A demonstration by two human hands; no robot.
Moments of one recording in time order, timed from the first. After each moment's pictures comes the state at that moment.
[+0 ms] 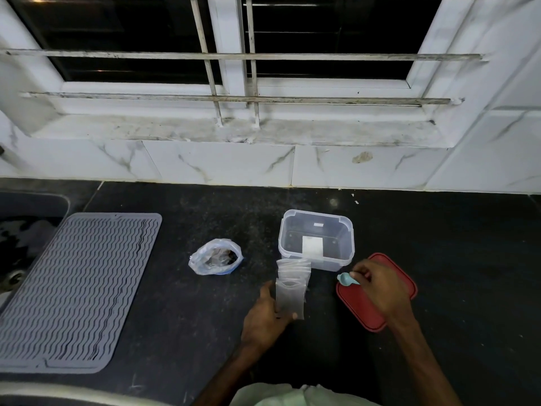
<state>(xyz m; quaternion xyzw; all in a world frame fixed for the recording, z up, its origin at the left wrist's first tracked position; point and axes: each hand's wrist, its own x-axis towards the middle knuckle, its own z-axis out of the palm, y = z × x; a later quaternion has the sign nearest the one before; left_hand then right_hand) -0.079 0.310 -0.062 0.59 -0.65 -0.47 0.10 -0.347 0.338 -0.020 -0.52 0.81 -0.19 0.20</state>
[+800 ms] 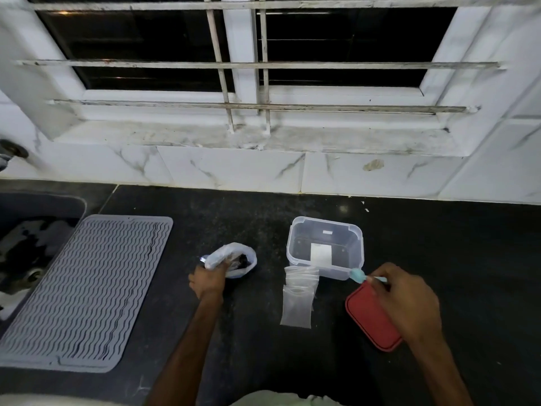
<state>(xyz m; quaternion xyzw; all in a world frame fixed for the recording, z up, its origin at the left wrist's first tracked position) -0.004 0.189 -0.075 0.82 -0.35 -0.37 0.27 -0.322 0.357 0.053 -0.51 0.83 -0.16 0.14</state>
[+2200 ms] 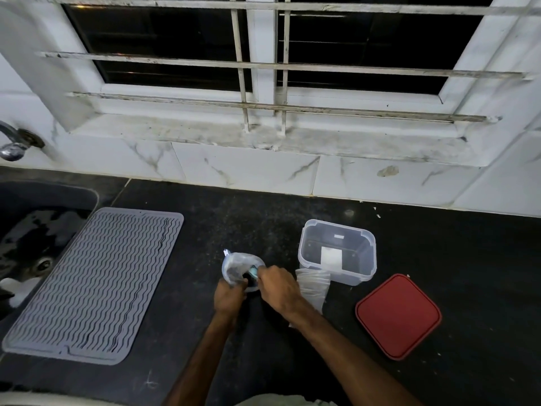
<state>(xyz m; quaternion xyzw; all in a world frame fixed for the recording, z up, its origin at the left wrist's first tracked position) -0.007 0.240 -0.062 0.68 -0.33 -0.56 0.34 -0.137 0.236 -0.039 -0.73 0.65 -0.01 0.18</state>
